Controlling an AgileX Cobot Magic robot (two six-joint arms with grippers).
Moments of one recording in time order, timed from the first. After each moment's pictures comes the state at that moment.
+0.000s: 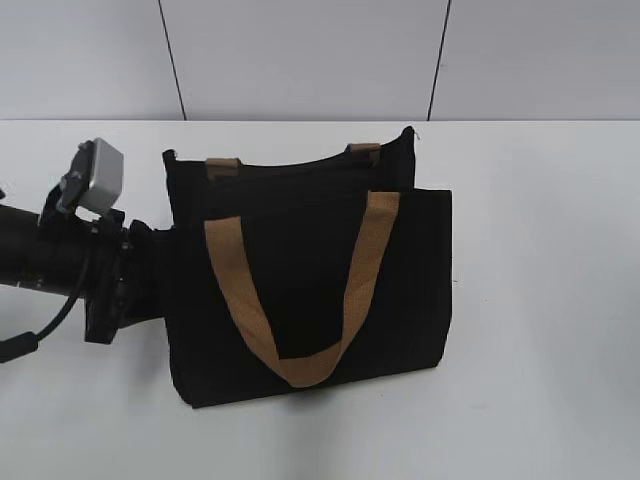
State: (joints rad) left arm -0.08 1.82 -0.72 -1.52 0.92 2.50; right arm -0.01 0.95 -1.12 0.37 1.08 -0.45
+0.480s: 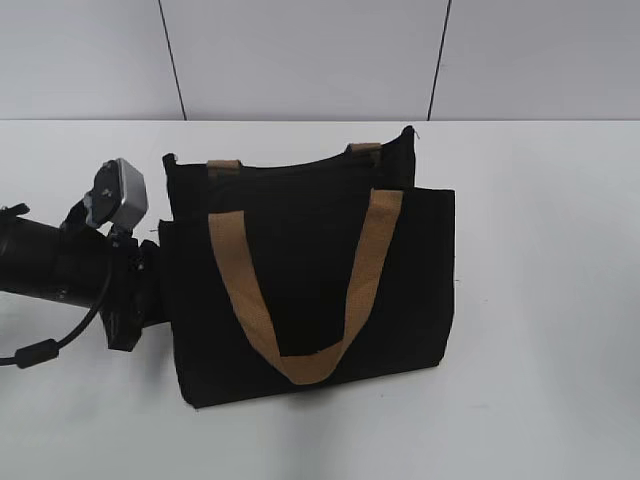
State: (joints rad) left arm -0.14 1.88 -0.72 -1.56 0.80 2.50; right arm -0.01 0.95 -1.12 0.37 1.08 -0.45
